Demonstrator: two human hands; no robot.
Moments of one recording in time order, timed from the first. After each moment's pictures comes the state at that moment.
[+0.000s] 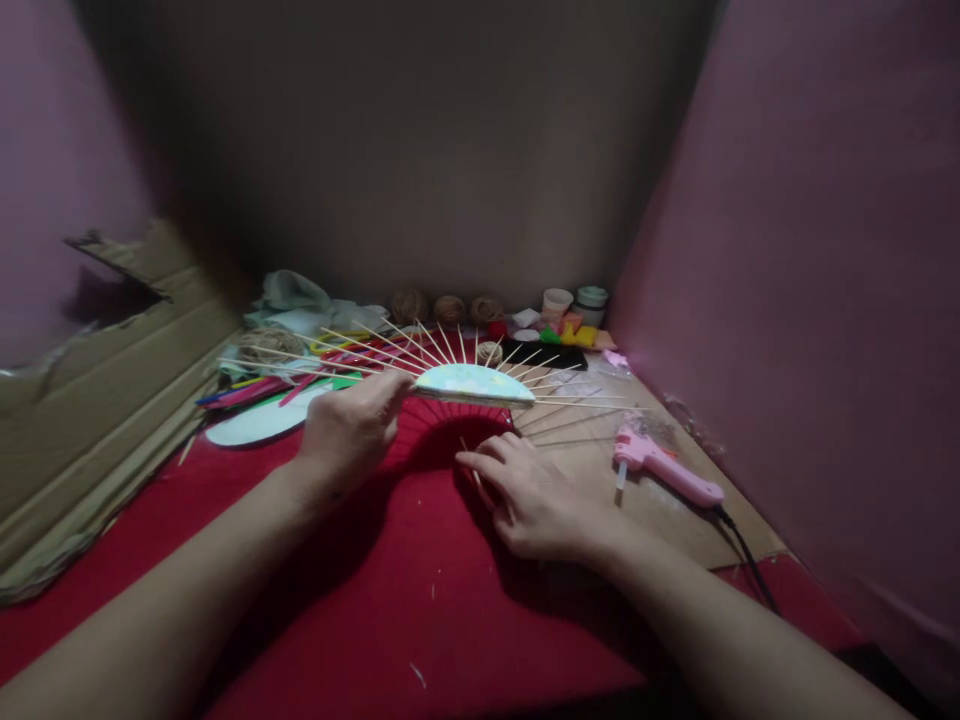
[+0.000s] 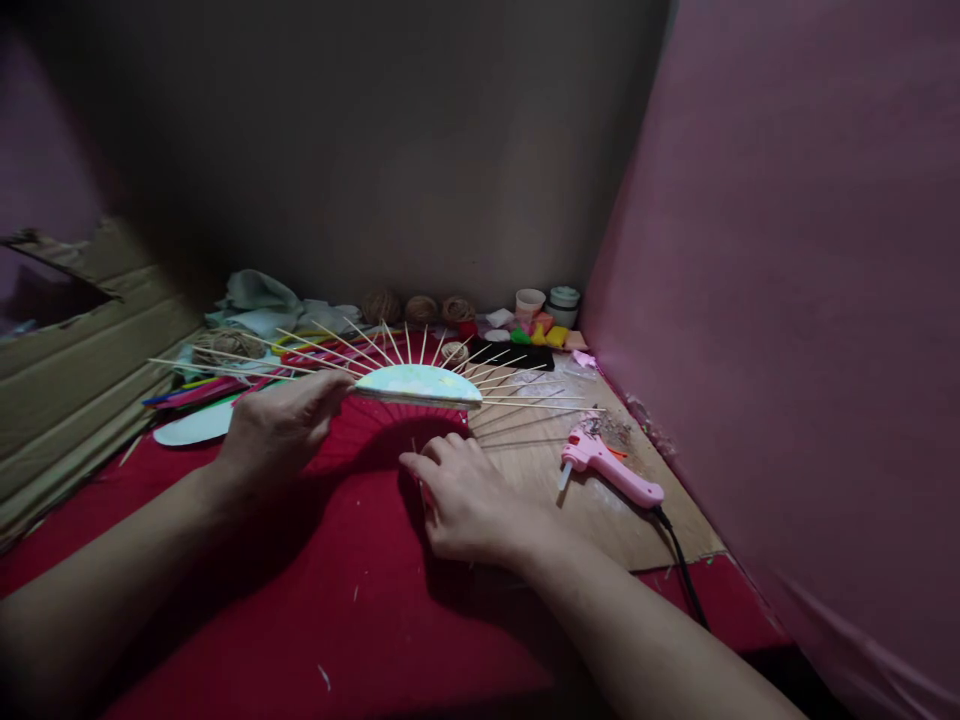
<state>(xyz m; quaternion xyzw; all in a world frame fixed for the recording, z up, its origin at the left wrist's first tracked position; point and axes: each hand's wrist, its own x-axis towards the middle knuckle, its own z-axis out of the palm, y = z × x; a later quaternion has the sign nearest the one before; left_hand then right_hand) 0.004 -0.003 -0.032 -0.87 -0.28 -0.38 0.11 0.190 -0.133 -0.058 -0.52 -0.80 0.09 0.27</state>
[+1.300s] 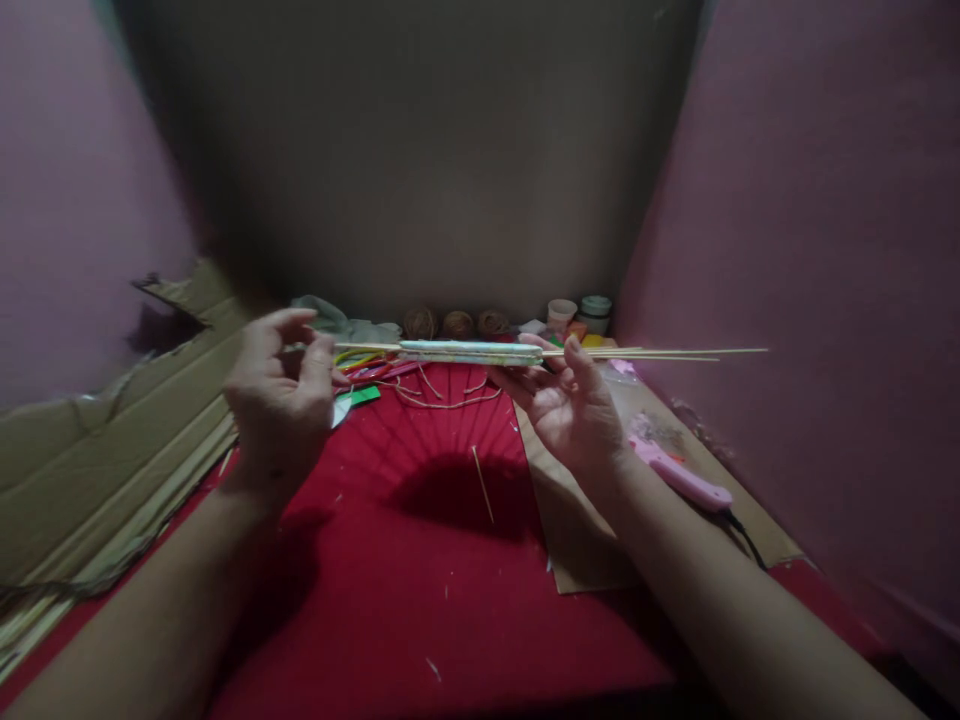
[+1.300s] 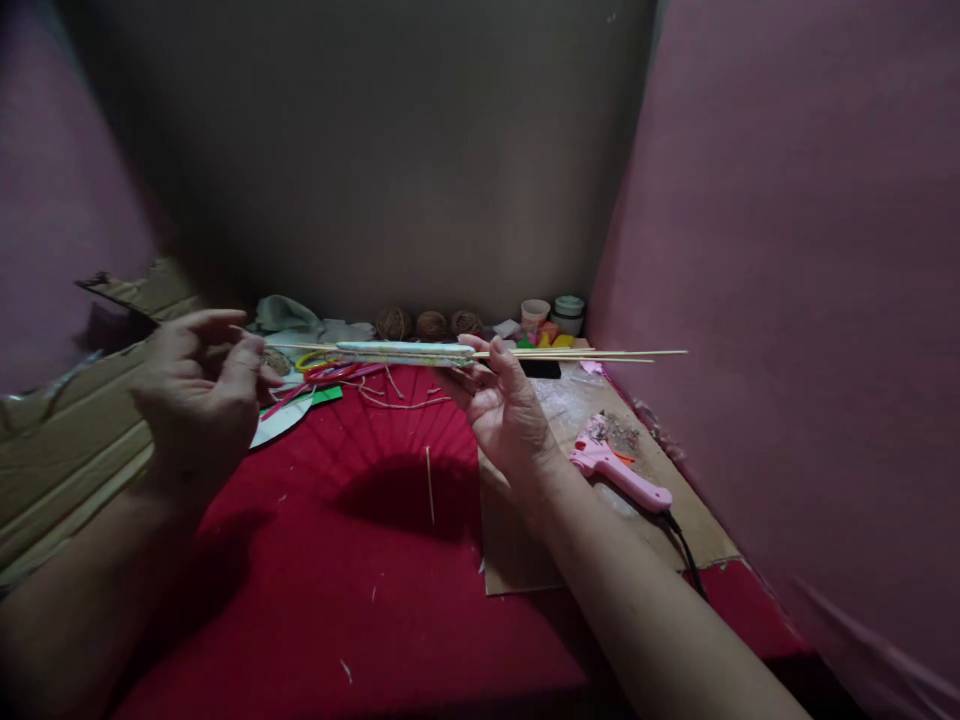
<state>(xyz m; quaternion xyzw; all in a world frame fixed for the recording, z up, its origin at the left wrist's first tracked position) -0.019 -0.005 0.012 -0.71 -0.36 -0.60 -0.09 0.205 -0.093 -0.005 -0.23 -0.35 0.49 0.76</state>
